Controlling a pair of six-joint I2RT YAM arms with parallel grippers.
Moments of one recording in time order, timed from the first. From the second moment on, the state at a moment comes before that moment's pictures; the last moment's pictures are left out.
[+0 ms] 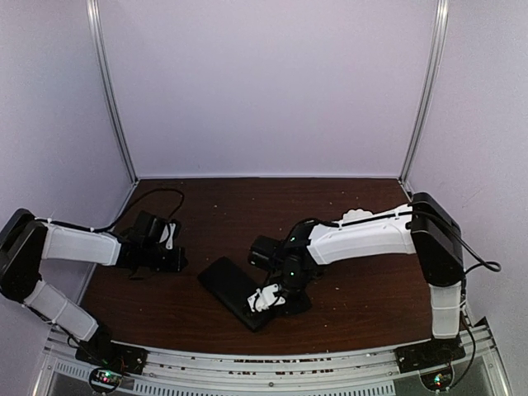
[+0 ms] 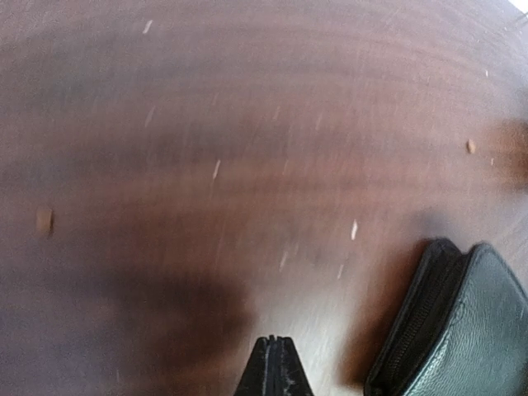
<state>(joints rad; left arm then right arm) -0.46 1.46 0.59 -0.03 0.08 -0.38 1.11 2.05 1.47 -0.90 -0.10 -0.80</state>
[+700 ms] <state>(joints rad) -0.99 1.19 0.63 -0.13 -0.13 -0.10 0.89 2.26 1.84 -0.96 0.01 -0.57</state>
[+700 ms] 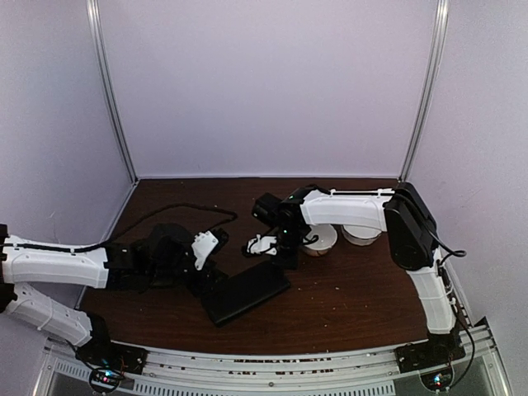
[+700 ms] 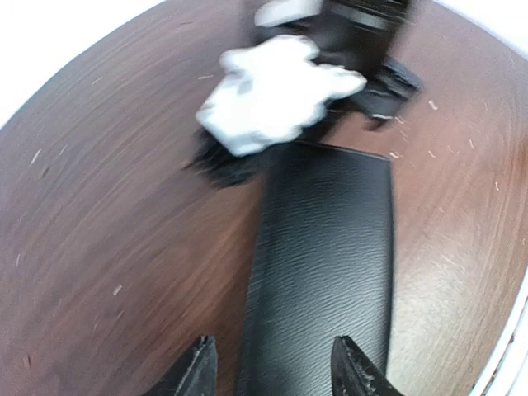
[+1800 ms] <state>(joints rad) -1.21 1.94 1.18 -0.22 -0.27 0.13 0.89 2.16 1.64 -0.95 -0.10 -0.61</state>
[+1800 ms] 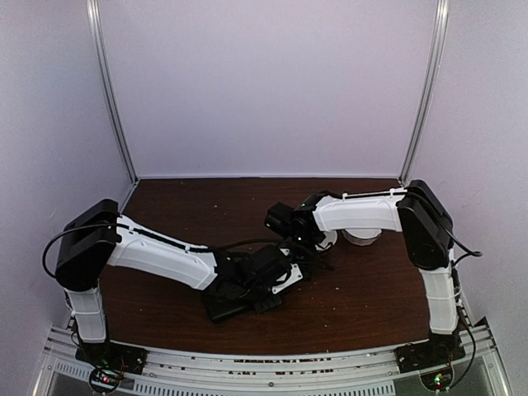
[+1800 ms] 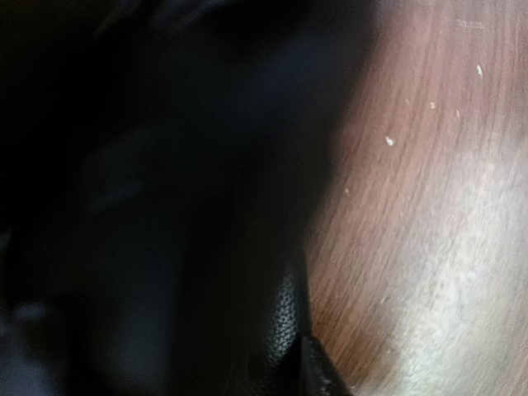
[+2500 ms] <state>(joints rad) -1.20 1.86 1.04 -0.07 -0.26 0.07 0.84 2.09 1.52 -0.98 -0.34 -0.67</state>
